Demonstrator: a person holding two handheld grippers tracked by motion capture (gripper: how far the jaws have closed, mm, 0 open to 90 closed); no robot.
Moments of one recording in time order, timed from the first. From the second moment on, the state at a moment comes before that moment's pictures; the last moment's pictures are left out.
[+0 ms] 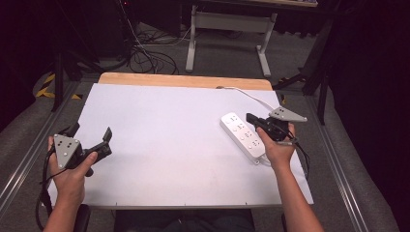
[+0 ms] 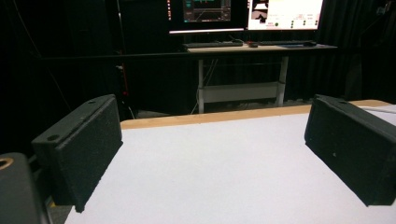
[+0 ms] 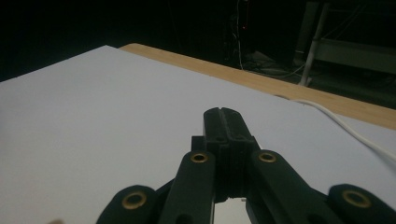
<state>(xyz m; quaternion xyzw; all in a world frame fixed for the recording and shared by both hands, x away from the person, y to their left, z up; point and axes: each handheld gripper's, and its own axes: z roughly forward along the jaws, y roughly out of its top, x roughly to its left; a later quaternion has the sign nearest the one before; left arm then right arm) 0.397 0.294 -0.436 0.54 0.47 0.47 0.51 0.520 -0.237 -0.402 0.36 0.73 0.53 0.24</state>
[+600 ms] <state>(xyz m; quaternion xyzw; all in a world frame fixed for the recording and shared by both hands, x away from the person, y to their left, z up) 0.397 0.294 -0.436 0.54 0.47 0.47 0.51 0.476 -0.268 -0.400 0.32 0.67 0.62 0.27</state>
